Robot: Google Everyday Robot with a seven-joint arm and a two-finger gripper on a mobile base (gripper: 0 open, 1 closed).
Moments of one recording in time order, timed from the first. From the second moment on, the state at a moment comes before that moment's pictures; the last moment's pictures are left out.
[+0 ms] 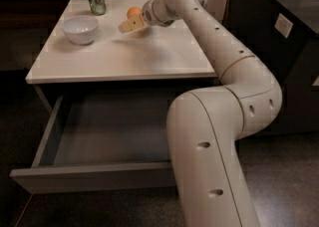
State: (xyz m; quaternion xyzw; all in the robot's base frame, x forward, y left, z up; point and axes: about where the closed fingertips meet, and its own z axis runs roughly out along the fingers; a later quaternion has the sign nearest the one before) arm 0.921 0.048 0.870 -0.35 0.79 0.16 0.48
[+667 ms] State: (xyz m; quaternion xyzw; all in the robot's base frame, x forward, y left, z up) arm 0.945 0.060 0.872 -0.33 0.78 0.19 0.50
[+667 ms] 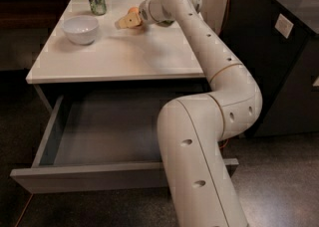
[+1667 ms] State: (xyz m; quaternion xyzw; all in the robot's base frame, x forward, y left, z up) arm 0.944 0.046 0.888 -0.33 0.78 0.18 0.51
